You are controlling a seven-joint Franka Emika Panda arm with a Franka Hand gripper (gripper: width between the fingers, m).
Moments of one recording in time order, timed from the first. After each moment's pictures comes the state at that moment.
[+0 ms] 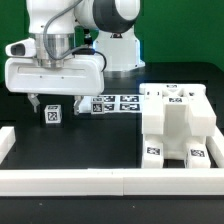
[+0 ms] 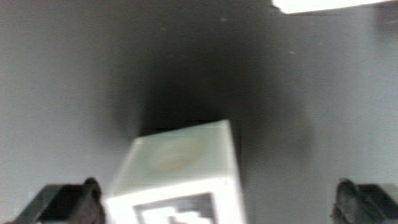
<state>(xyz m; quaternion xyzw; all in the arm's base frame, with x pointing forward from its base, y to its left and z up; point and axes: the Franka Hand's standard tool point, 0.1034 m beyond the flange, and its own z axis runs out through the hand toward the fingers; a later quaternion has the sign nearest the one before) 0.413 -0.140 0.014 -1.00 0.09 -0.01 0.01</state>
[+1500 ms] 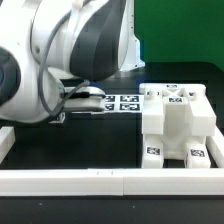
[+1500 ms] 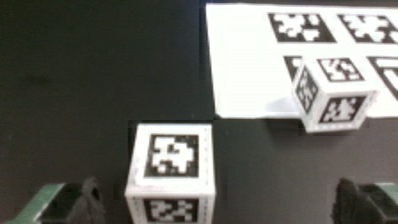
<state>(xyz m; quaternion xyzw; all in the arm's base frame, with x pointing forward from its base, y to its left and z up) 0.441 -0.139 0.028 -0.85 0.03 0.52 0.05</state>
